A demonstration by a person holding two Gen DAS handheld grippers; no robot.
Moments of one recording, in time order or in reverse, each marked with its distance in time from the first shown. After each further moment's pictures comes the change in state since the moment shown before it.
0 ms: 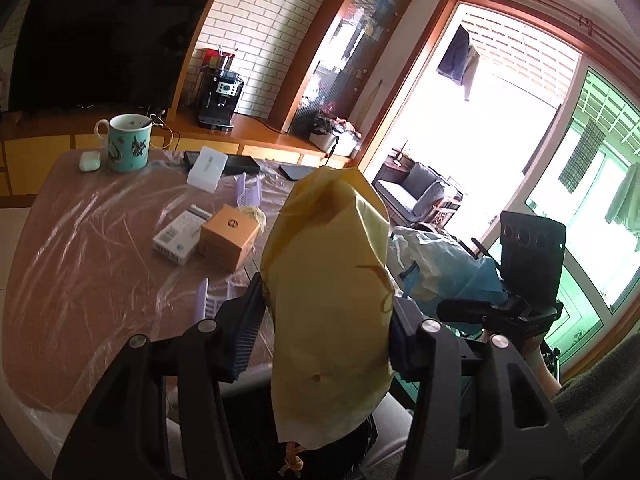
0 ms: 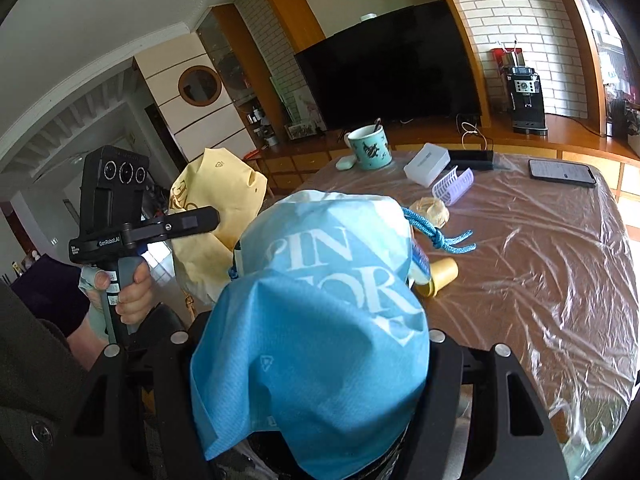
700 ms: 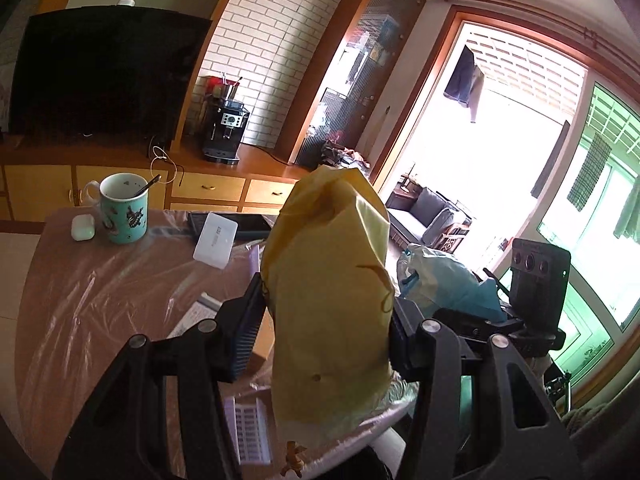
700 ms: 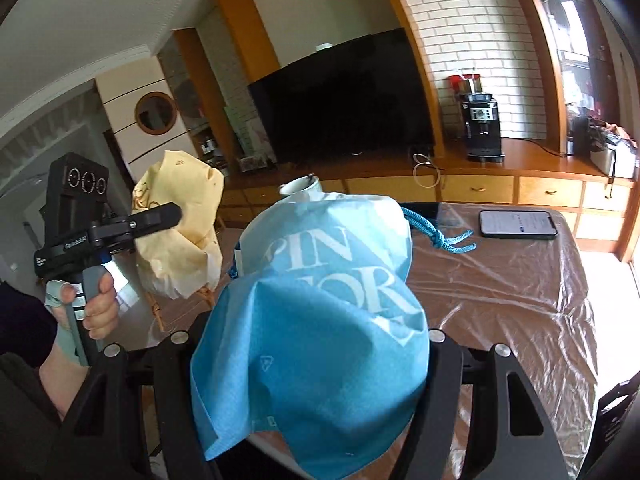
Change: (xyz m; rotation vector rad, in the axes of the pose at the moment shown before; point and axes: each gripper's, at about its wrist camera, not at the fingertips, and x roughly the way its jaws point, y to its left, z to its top) left arm 0.032 0.025 0.090 0.014 -0.095 0.025; right arm 0.003 -0.050 0.060 0.028 -0.118 -0.136
